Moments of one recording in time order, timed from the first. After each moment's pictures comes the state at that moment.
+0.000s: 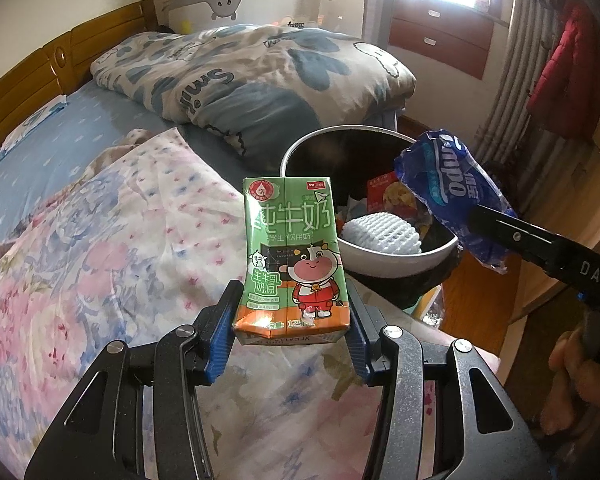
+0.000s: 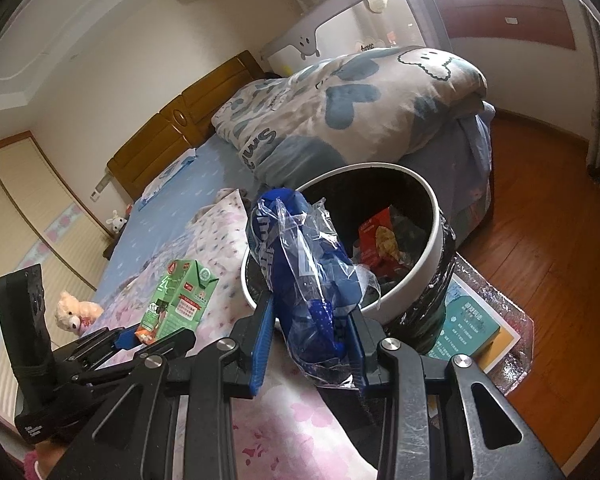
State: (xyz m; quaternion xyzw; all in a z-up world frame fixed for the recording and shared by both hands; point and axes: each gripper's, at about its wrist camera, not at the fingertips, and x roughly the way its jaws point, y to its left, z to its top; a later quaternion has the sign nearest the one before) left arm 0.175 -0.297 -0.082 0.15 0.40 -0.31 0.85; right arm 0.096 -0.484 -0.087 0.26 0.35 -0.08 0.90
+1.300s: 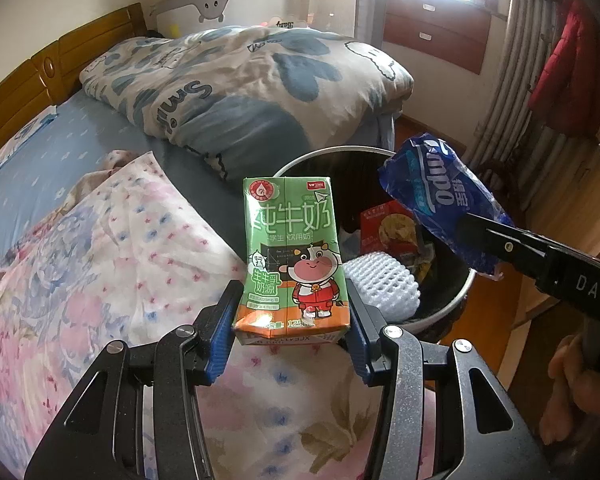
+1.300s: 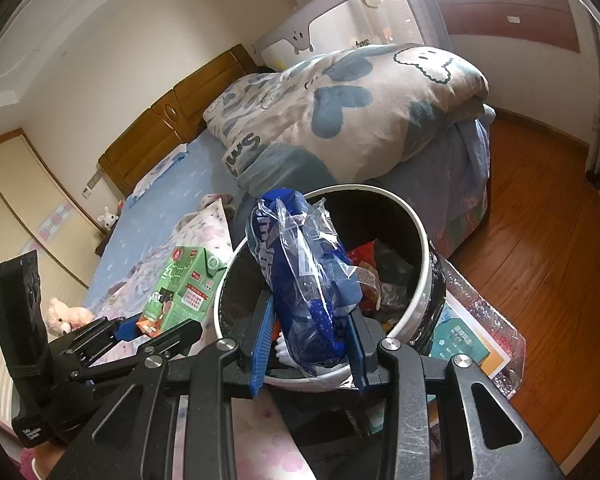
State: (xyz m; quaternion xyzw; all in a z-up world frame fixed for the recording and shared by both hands) left arm 0.206 -0.348 -0.080 0.17 0.40 -0.32 0.84; right arm 0.124 -0.509 -0.085 0.25 0.37 -0.08 0.89
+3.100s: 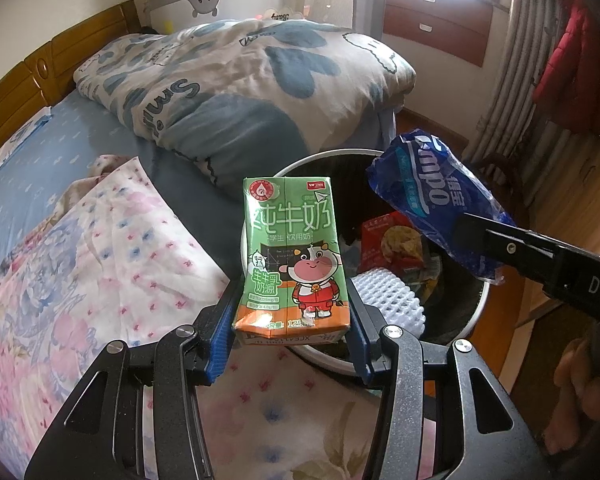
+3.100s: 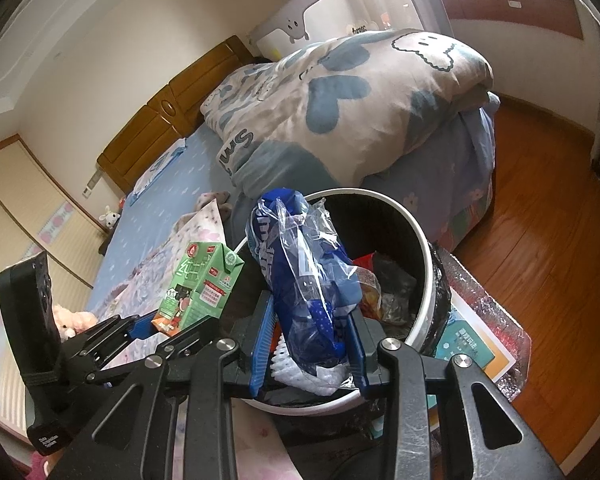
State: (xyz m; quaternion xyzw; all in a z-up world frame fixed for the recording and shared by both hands) left arm 0.223 -0.372 -0.089 0.18 0.40 -0.32 0.84; right arm 0.146 -0.527 -0.094 0.27 0.39 -0.08 0.88
